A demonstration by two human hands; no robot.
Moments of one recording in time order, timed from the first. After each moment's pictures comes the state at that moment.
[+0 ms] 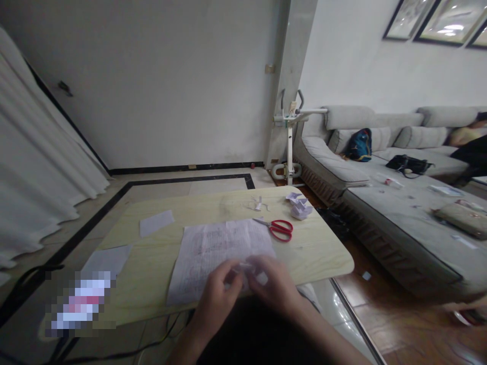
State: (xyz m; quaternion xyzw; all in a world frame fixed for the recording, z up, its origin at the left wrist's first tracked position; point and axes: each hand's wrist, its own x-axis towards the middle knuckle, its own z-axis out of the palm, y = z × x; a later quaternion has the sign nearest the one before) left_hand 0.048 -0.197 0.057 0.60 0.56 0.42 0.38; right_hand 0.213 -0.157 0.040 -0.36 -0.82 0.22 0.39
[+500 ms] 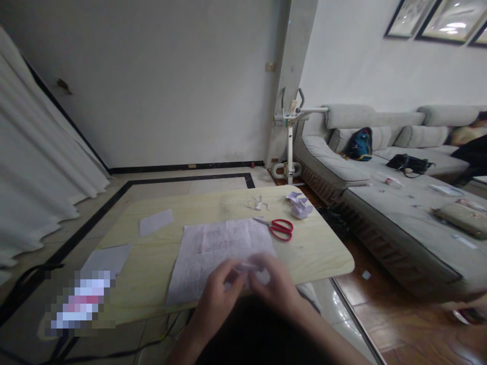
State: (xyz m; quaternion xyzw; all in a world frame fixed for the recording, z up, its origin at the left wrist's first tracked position) left_hand 0.048 -0.197 0.054 0.61 0.55 0.44 0.37; right_hand 0.214 -0.162 0.043 -0.37 -0.78 0.25 0.42
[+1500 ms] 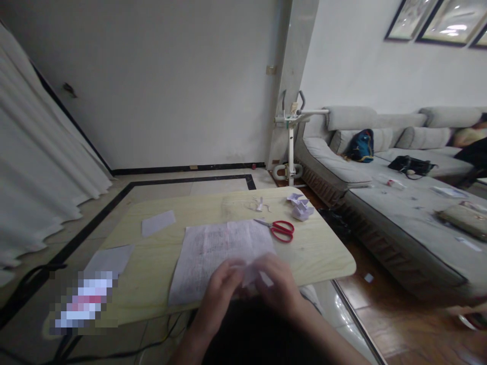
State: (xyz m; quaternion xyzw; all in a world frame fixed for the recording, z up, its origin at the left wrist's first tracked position) left_hand 0.056 -0.197 0.045 0.36 0.50 0.51 0.60; right_hand 0.219 -0.159 0.045 -0.28 -0.82 0.21 0.46
